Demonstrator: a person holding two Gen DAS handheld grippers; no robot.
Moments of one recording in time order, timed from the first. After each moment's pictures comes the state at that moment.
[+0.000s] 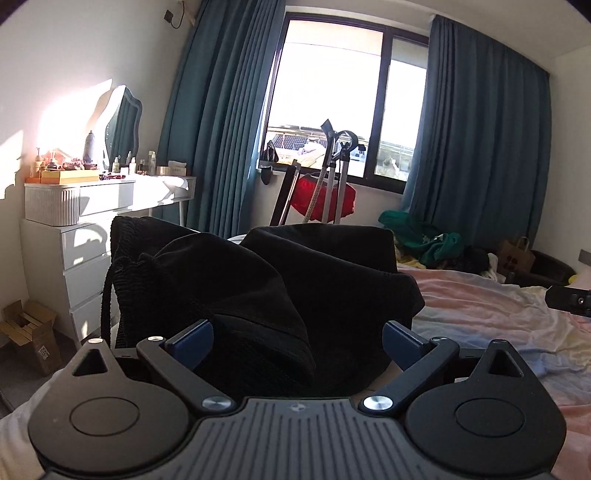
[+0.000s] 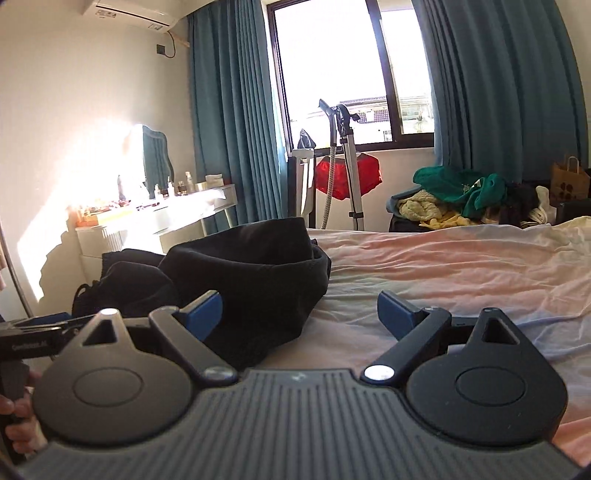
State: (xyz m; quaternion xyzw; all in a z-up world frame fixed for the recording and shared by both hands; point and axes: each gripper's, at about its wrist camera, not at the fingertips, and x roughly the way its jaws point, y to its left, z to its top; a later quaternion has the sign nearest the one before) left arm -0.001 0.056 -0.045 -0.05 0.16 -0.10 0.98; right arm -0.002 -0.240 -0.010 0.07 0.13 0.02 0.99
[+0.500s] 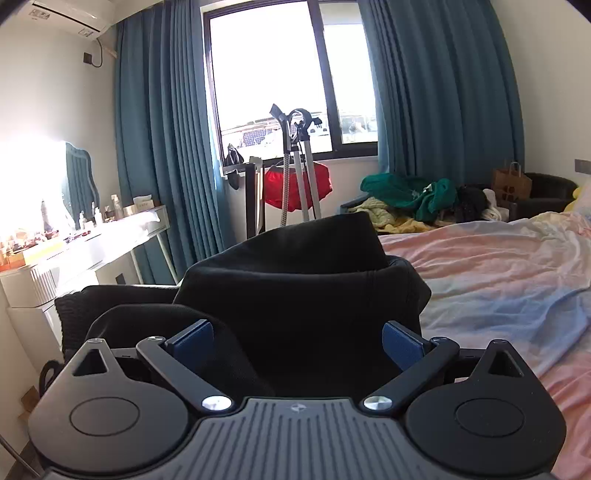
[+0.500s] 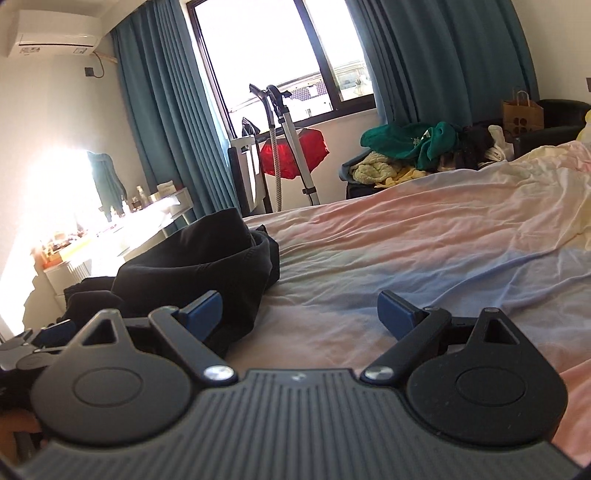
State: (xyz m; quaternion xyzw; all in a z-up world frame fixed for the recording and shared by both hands) left arm 0.099 -0.025 -0.034 0.11 0.16 -0.13 0.97; right arm 0.001 -0.294 -0.028 0.19 0.16 -0.04 0.97
